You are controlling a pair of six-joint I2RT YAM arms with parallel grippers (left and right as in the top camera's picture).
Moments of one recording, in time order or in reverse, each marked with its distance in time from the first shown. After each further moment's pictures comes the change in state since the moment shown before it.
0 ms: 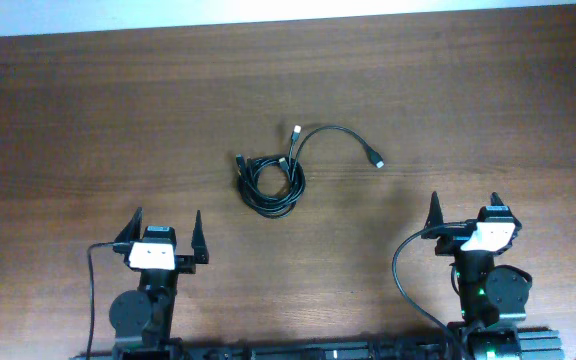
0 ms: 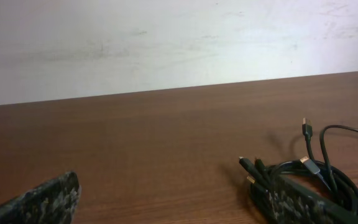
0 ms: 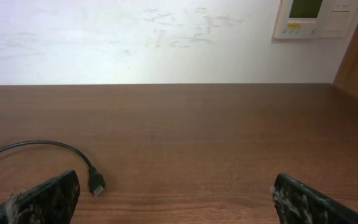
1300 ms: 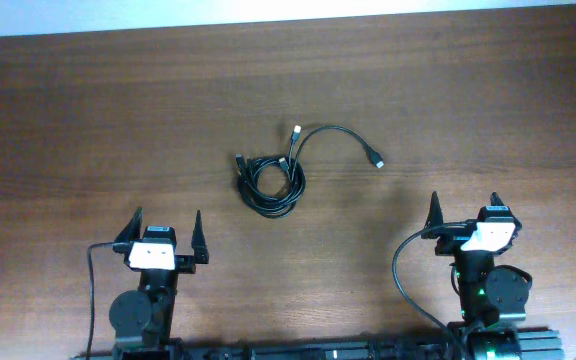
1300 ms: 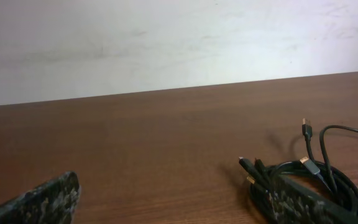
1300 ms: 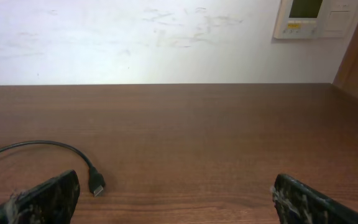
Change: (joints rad) left arm 0.000 0.000 0.000 0.003 0.000 0.000; right arm 0.000 0.000 0.000 0.000 0.000 0.000
